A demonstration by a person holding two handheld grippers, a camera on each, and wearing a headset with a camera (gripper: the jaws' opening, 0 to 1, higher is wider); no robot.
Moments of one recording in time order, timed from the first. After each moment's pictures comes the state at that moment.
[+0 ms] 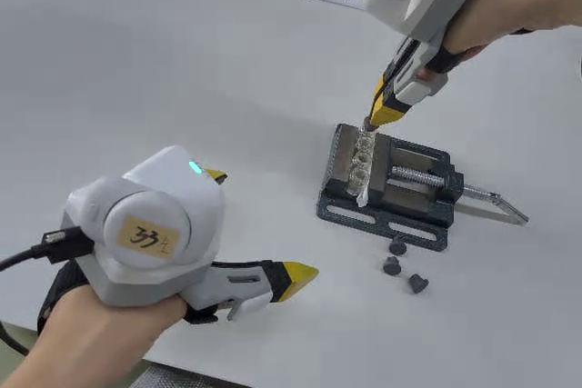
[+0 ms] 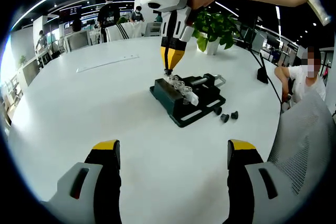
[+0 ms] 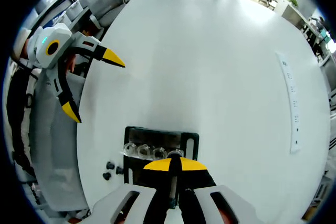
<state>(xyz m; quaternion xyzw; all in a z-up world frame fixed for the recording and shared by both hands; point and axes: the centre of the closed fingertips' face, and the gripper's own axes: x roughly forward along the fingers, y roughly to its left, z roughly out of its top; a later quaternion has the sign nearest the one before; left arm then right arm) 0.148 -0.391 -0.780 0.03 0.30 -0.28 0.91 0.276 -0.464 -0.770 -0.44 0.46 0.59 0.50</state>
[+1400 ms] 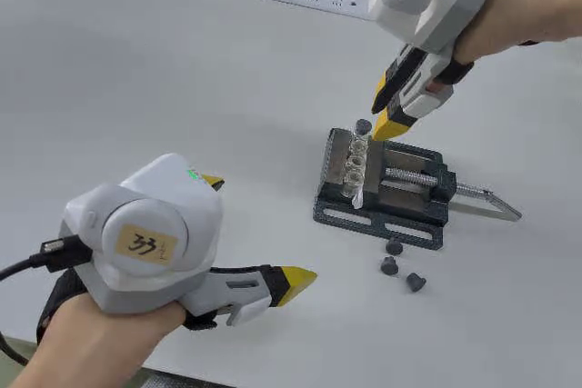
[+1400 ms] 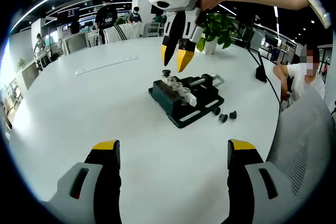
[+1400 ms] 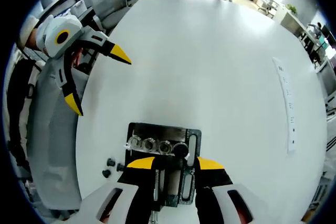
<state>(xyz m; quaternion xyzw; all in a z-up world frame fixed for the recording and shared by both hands) 0.148 -0.392 -0.777 0.04 0.29 -0.28 0.91 0.269 -0.475 -0.765 -0.43 0.43 0.60 0.52</state>
